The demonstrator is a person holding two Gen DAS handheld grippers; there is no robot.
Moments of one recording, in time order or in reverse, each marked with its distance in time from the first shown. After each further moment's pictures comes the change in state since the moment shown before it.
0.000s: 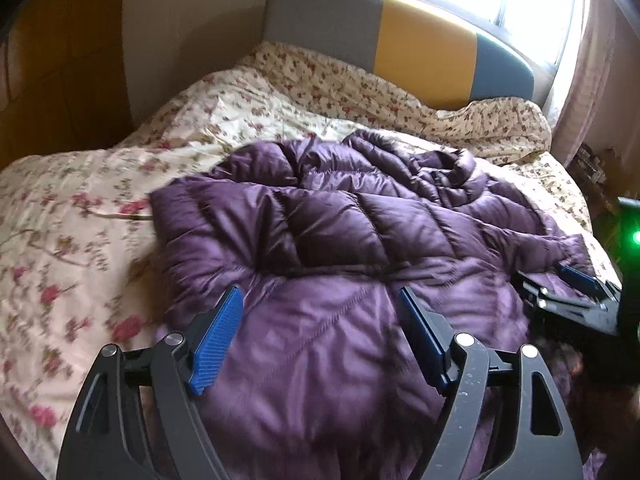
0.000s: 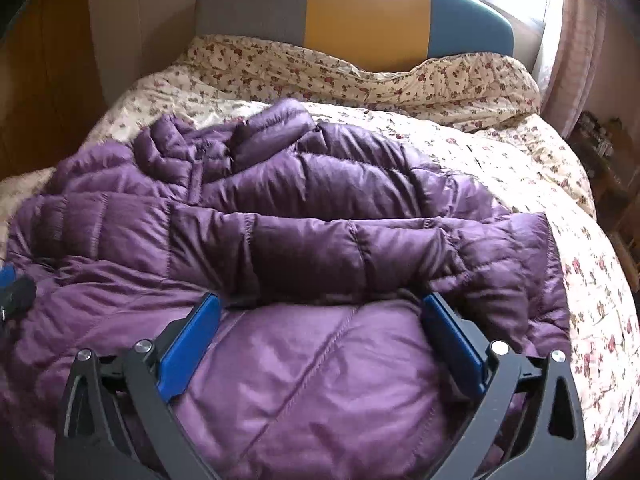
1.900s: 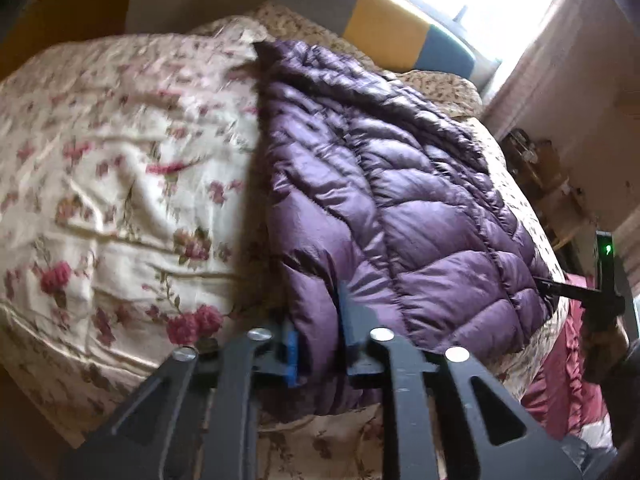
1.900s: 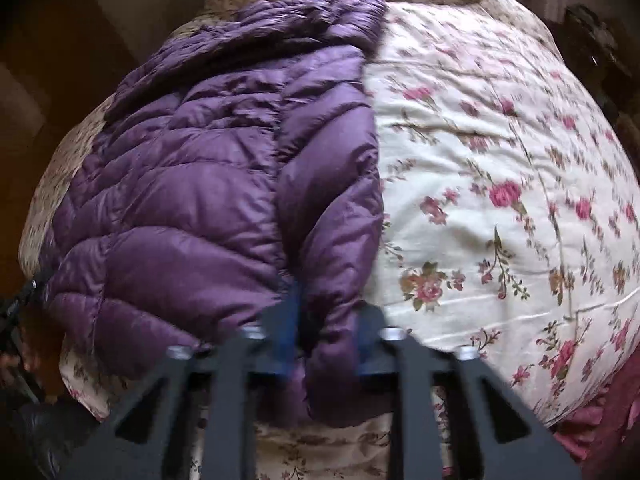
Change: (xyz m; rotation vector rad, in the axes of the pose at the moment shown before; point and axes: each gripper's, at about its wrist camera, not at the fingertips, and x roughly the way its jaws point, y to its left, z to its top) left arm -0.211 0.069 -0.237 -0.076 0.110 -0.253; right arm -0.222 -0.133 -0.259 0.056 0.266 0.203
